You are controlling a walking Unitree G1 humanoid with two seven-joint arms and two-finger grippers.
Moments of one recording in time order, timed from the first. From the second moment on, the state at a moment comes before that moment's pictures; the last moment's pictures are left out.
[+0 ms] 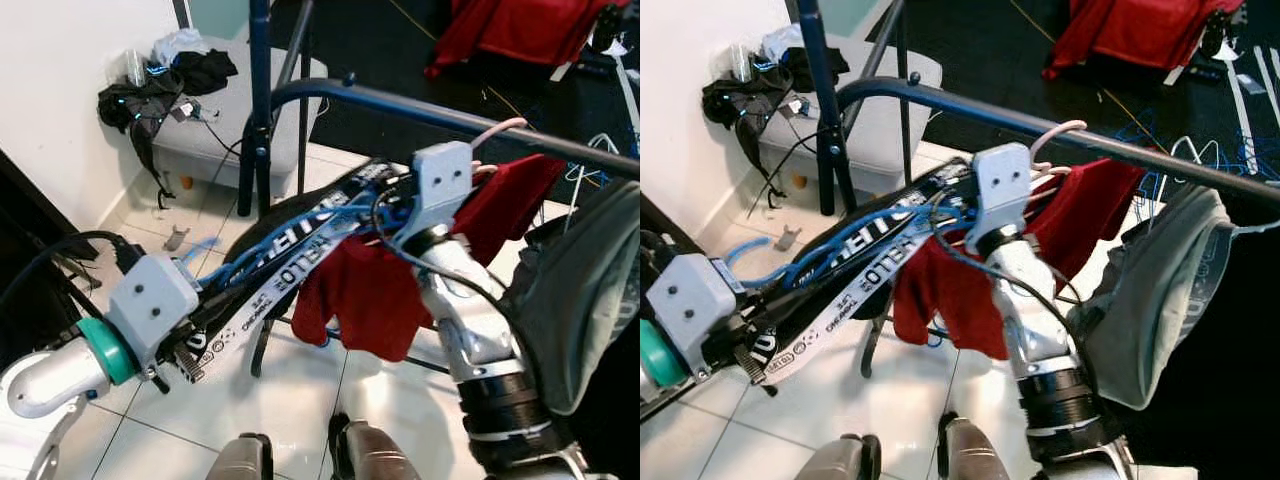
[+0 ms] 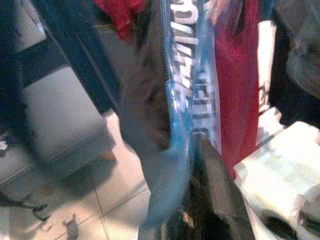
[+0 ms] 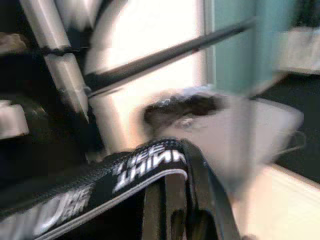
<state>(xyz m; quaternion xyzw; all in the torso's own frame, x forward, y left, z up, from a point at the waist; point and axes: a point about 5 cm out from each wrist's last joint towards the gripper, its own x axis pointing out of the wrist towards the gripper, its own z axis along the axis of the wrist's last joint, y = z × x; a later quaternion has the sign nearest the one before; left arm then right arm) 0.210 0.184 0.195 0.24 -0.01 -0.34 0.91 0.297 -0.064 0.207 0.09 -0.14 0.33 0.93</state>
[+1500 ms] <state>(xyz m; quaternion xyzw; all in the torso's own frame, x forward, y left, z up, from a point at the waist) 0.239 0.158 0.218 0.12 -0.07 -0.31 0.94 0.300 -0.100 0.198 -0.03 -0.12 0.27 0.96</state>
